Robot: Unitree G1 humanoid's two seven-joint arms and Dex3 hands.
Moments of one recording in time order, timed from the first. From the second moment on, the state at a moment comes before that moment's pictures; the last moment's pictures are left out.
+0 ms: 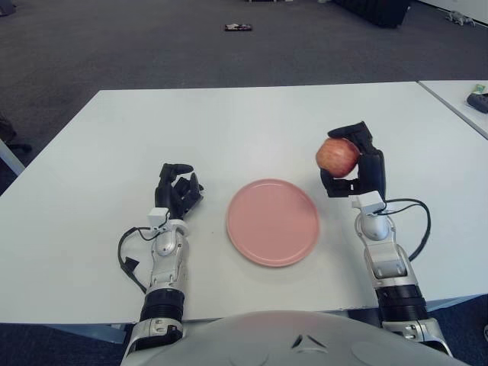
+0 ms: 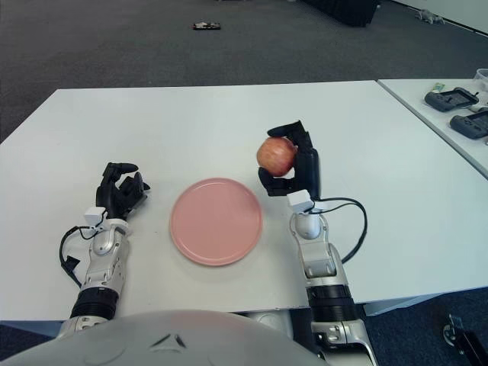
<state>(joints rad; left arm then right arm) 0.01 -0.06 0.17 0.39 -0.10 -0.38 0.07 0.00 -0.11 0.09 -0.08 -0.33 -0.37 -0.25</state>
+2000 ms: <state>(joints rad) 0.01 -0.07 0.18 0.38 -0.11 -0.38 0.08 -0.07 -0.39 0.41 -0.20 -0.62 -0.25 0.38</state>
